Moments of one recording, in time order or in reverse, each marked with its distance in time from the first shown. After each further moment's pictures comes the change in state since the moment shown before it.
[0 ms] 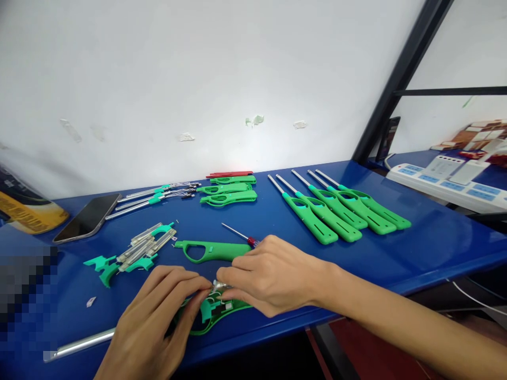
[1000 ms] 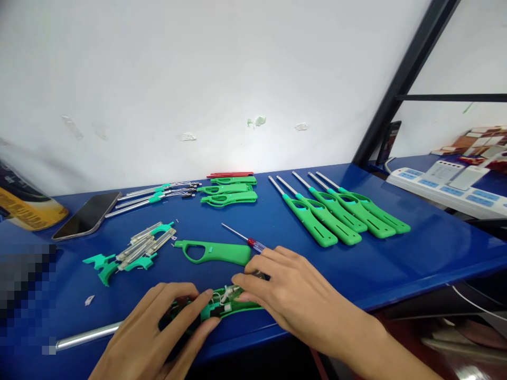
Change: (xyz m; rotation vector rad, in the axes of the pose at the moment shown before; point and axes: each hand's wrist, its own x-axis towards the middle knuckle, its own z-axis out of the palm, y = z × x) left_hand -0.022 0.008 -0.008 0.193 -0.105 0.022; right_hand -0.025 -0.033 -0.006 0.093 -0.050 0.421
